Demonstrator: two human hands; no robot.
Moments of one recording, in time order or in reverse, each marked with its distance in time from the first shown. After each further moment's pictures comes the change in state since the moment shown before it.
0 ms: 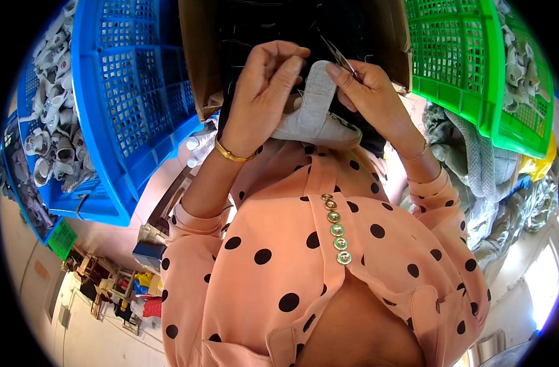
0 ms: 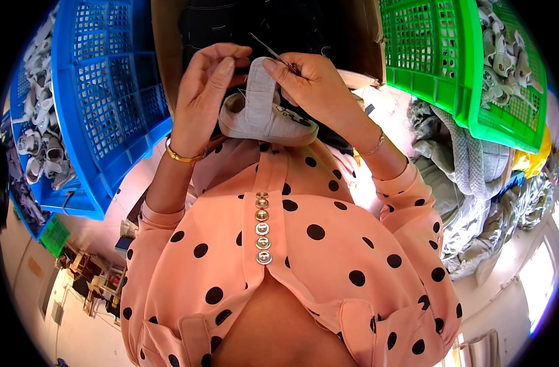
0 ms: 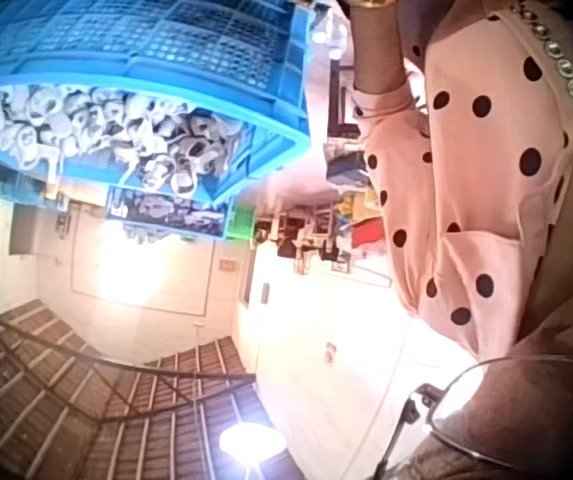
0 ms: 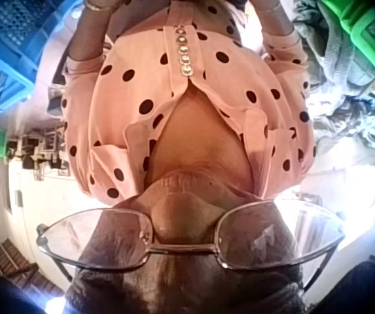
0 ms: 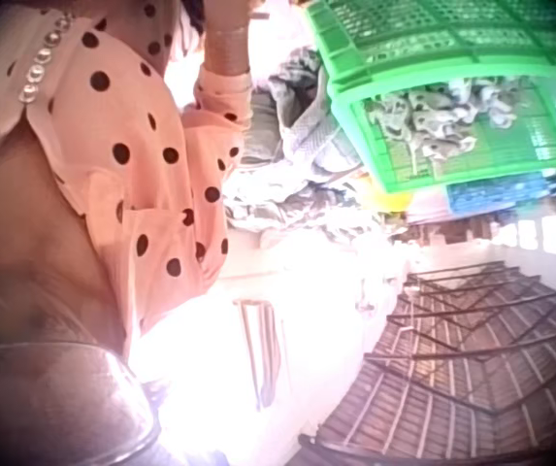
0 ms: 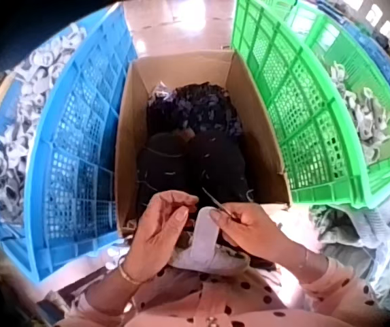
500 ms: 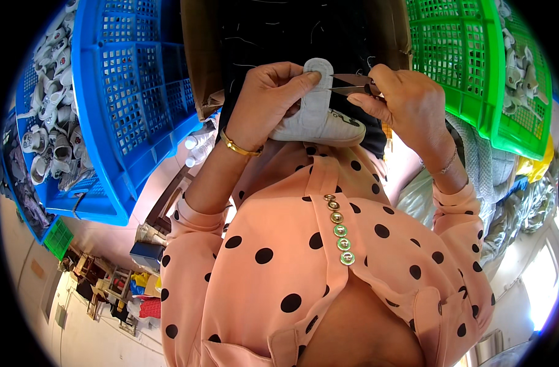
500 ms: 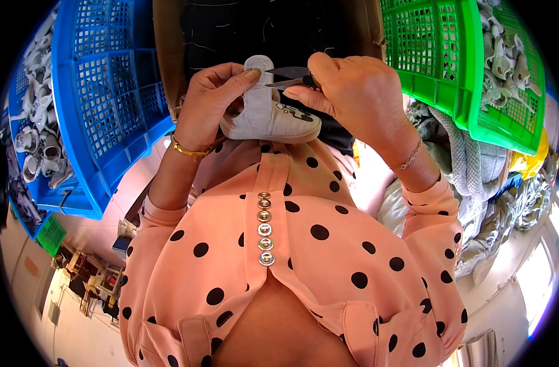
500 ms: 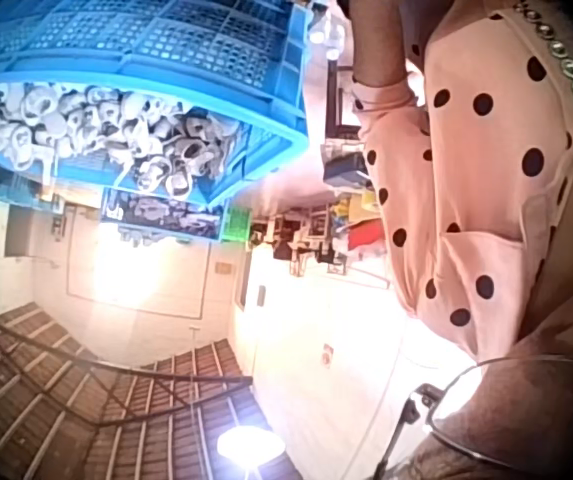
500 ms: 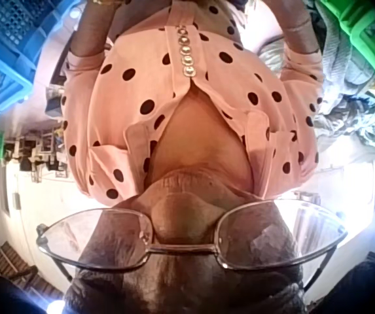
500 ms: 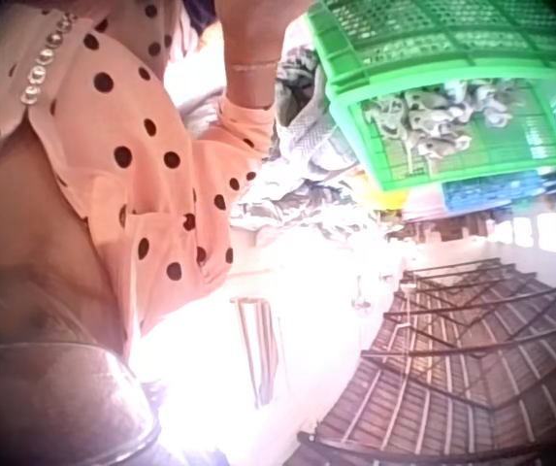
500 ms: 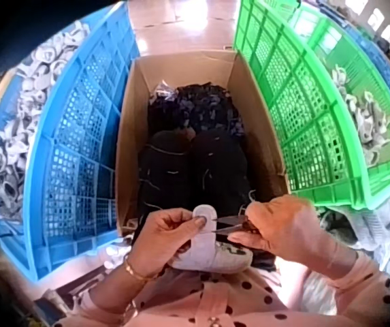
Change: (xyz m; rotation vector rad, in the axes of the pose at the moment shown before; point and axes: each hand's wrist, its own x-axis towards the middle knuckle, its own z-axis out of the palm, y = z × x) left_hand -0.001 -0.001 -0.006 -0.075 -0.044 -0.403; right_hand -0.025 -0.031 -0.029 -1.333 0.228 -0.642
